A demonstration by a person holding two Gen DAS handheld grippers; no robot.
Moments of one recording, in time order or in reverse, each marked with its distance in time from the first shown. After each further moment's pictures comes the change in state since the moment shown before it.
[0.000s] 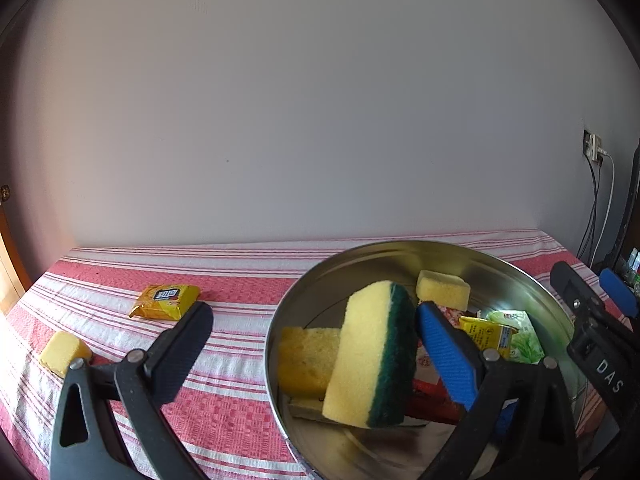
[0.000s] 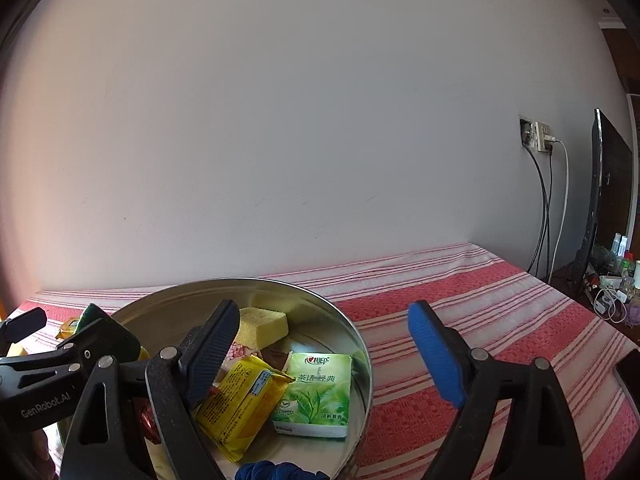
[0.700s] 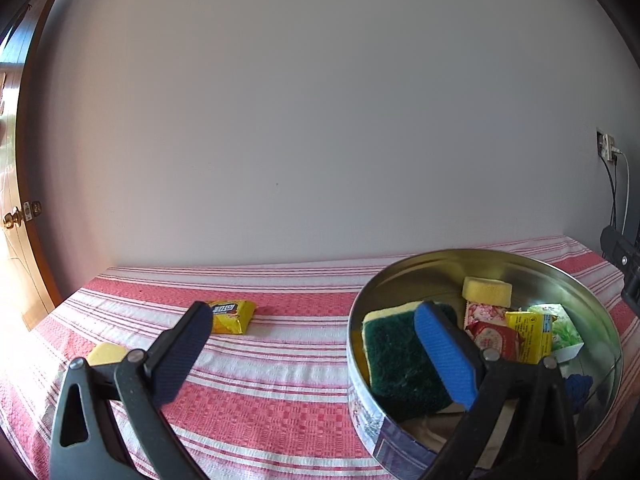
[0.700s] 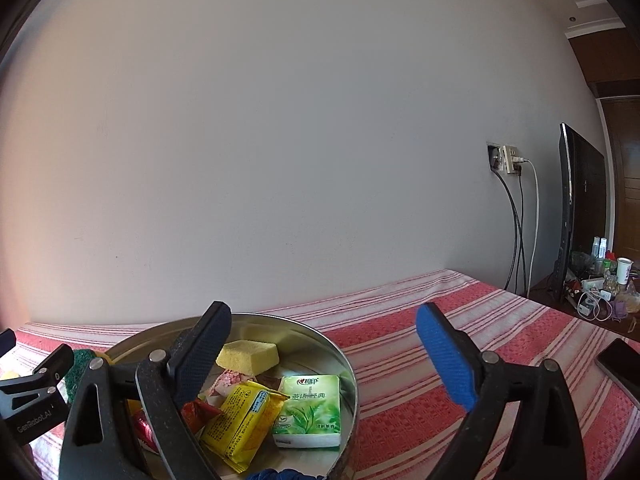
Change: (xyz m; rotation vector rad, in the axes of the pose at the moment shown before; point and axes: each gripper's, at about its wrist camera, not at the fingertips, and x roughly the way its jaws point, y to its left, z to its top) left arm -0.016 0.022 -0.016 0.034 -0.101 0.104; right arm -0.025 0.004 0.000 0.036 -0.125 -0.089
